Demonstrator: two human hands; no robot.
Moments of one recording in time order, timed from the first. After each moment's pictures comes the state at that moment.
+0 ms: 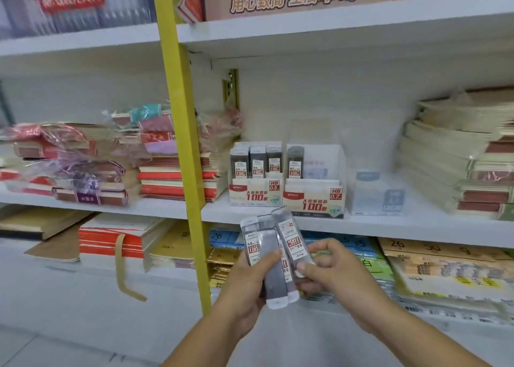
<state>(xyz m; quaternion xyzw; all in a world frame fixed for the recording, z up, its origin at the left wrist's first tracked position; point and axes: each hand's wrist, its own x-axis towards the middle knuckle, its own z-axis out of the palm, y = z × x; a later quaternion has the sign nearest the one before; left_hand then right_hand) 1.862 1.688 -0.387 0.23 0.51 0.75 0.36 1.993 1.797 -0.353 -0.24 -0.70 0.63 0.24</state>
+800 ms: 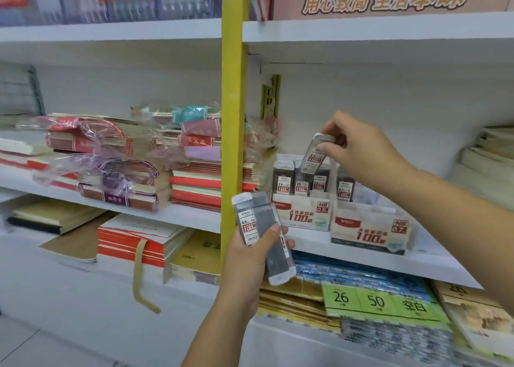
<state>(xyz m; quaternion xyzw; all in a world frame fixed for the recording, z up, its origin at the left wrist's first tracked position) 1.793 1.673 -0.342 0.24 0.49 0.82 0.20 1.873 1.841 -0.174 -0.09 -0.91 0.11 0.39</state>
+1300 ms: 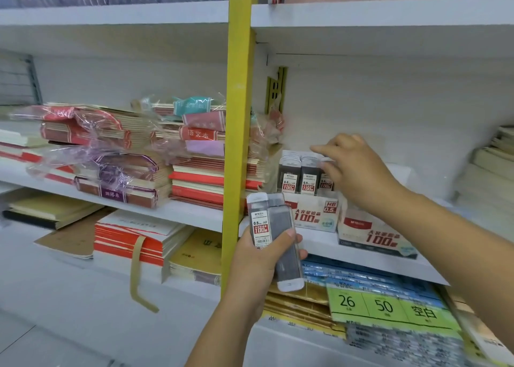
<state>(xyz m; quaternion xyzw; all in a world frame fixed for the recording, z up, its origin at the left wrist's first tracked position) 1.788 1.679 -0.347 0.26 0.50 0.80 0.22 1.852 1.850 -0.213 -0.11 -0.92 -0.05 0.36</state>
